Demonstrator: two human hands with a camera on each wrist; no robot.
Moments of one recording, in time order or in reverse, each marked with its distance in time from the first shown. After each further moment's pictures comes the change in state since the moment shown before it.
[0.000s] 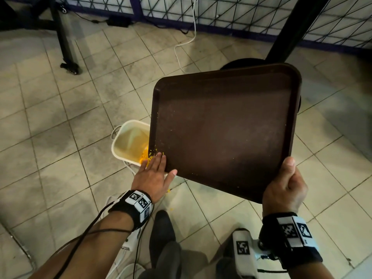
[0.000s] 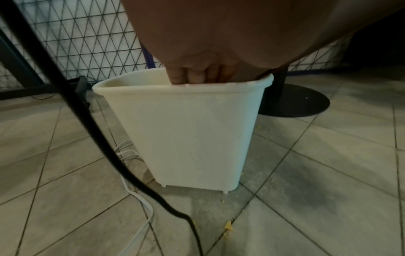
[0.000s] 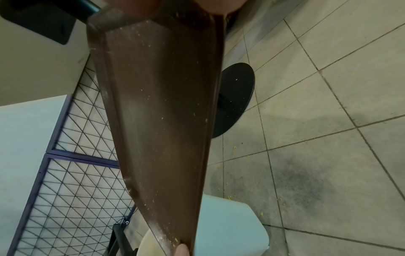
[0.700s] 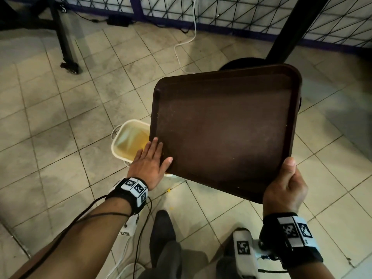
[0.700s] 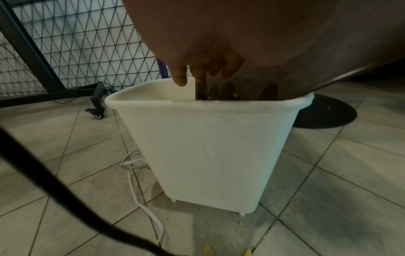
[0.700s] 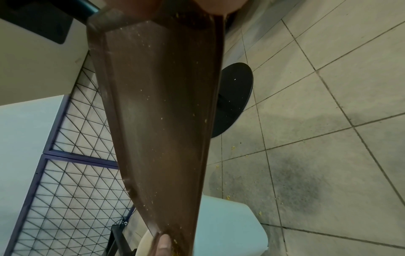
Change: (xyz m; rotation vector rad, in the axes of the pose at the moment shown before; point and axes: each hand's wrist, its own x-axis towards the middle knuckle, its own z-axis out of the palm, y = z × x) left_hand 0.019 -0.016 -0.016 -0.055 0.096 -0.022; right_hand 0.000 -0.004 0.001 -0.026 0.008 -0.007
